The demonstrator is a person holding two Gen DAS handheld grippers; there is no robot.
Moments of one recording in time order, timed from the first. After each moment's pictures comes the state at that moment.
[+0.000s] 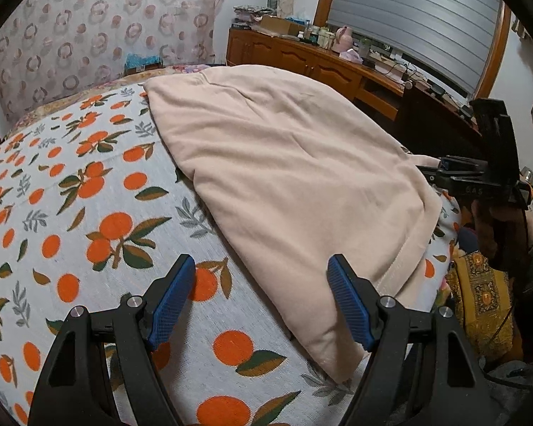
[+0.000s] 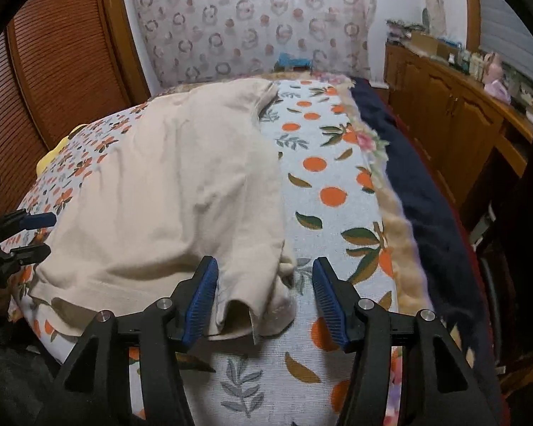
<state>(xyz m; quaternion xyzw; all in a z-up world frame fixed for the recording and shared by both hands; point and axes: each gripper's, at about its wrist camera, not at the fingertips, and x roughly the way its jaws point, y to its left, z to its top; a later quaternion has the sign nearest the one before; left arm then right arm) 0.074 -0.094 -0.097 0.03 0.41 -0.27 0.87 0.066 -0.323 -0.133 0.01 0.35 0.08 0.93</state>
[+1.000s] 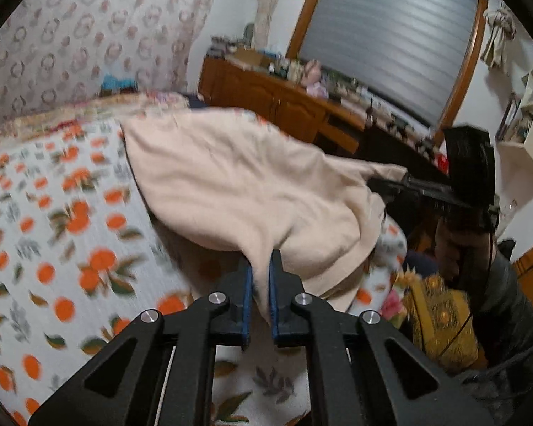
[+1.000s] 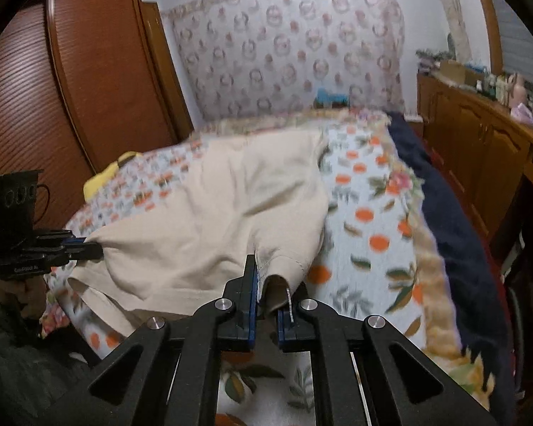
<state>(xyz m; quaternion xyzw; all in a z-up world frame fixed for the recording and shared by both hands) 0.059 -0.083 -0.046 -0.04 0.35 -0.34 0.87 0.029 -0.317 -0.099 0.03 0.26 0.15 0.95</state>
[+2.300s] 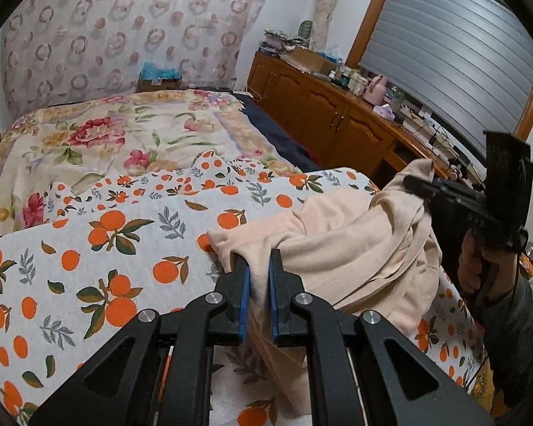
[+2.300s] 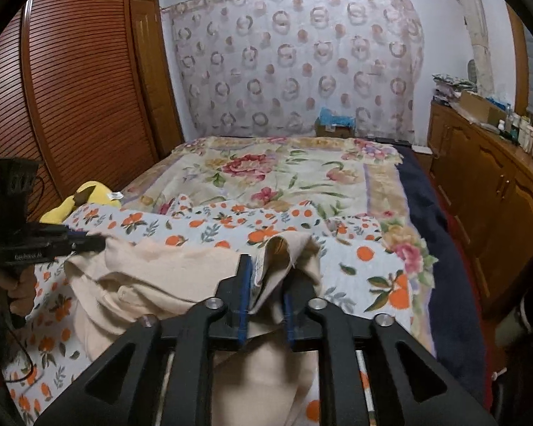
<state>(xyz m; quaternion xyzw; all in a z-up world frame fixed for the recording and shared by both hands) 0.298 -0.058 -0.049 -0.05 0.39 -0.27 0.88 0.226 -0.285 -0.028 -0.02 0.26 0.15 0.96</state>
